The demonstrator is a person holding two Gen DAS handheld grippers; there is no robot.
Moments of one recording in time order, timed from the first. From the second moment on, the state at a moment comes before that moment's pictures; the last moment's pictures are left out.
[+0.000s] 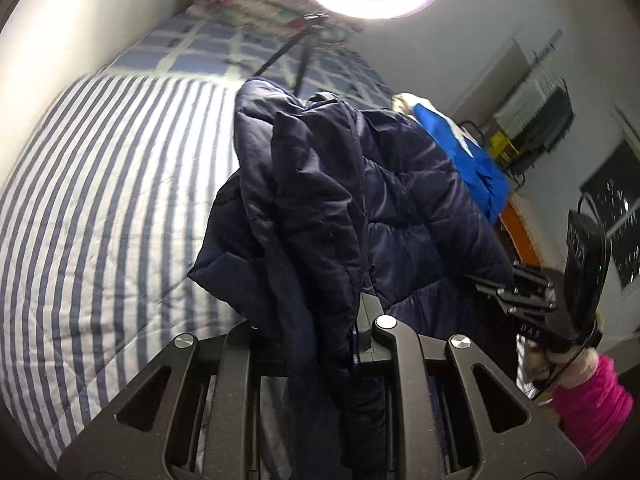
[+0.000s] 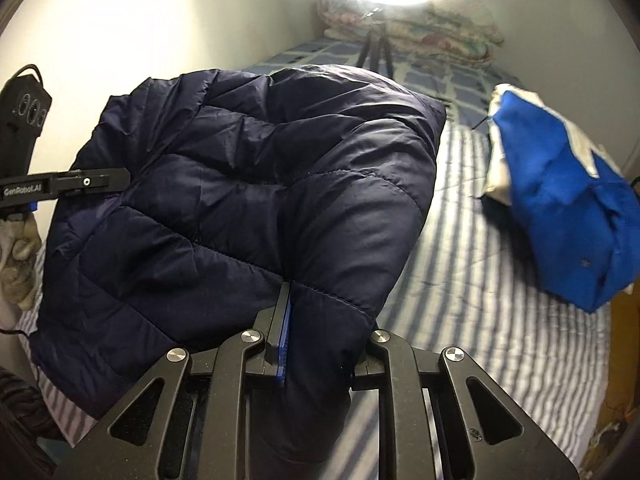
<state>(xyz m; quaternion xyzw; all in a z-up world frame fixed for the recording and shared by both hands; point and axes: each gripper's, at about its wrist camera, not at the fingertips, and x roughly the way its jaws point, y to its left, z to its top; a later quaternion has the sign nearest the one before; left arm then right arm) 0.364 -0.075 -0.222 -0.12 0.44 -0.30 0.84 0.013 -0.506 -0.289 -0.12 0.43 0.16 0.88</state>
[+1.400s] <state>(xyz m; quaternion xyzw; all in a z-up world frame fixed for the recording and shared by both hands) 0.529 -0.455 -0.097 -0.03 0.30 -0.39 0.87 0.147 -0.720 -0.135 -0.25 0.32 -0.10 0.91</state>
